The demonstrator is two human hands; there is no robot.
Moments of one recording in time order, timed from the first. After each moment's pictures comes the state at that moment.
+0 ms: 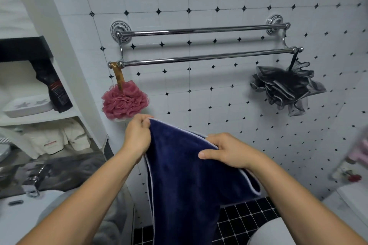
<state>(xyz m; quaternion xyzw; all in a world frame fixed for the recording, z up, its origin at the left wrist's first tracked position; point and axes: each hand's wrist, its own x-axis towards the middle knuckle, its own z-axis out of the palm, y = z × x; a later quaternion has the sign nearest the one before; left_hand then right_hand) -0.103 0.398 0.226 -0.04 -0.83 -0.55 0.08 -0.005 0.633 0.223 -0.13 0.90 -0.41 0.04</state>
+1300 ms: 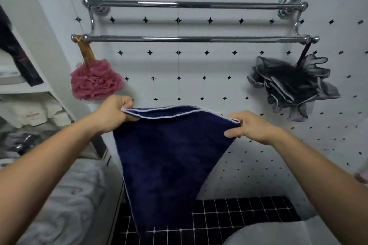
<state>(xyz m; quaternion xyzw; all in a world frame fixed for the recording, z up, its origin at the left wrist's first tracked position) -0.135 0.427 0.235 -0.17 -0.88 -0.44 -0.01 -0.074 0.814 0.206 -0.06 0.87 -0.47 0.11</state>
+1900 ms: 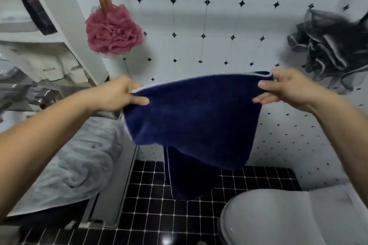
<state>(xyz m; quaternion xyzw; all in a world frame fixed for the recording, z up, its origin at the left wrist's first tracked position) -0.103 0.384 0.216 -0.19 -0.93 -0.29 -0.15 -0.074 0.798 0.216 0.01 0.79 -0.60 0.12</state>
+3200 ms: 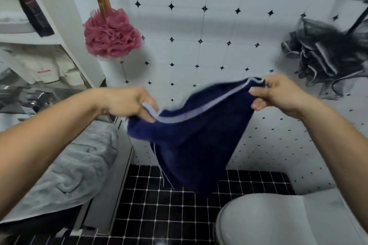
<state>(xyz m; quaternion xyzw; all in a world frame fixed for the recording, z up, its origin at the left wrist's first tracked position) -0.095 0.407 0.220 -0.26 -0.86 -0.35 -0.26 -0.072 0.780 0.217 0.03 0.83 -0.56 0.05</state>
